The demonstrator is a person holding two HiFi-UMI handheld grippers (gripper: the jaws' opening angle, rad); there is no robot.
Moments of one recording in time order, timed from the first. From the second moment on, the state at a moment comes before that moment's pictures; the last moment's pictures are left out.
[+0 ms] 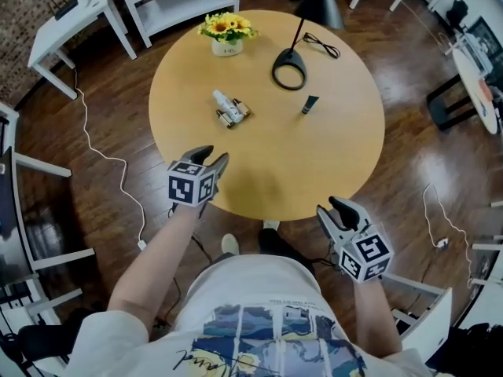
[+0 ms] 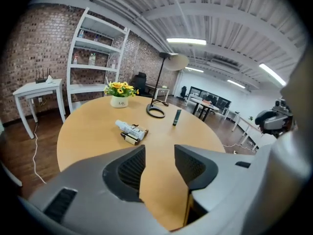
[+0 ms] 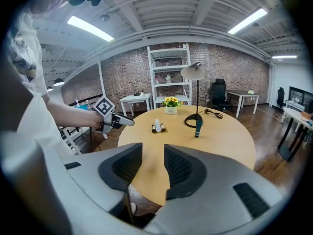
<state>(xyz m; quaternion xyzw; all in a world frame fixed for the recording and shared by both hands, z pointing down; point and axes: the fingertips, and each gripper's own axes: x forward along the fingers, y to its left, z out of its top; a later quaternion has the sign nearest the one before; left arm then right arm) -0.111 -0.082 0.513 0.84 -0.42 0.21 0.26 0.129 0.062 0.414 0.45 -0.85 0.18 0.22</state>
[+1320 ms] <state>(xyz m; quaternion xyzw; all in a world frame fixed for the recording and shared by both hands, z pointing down) -0.092 -0.232 0.647 0.72 -0.52 0.37 0.26 0.220 -0.086 0.456 0.35 -0.88 0.21 0.25</state>
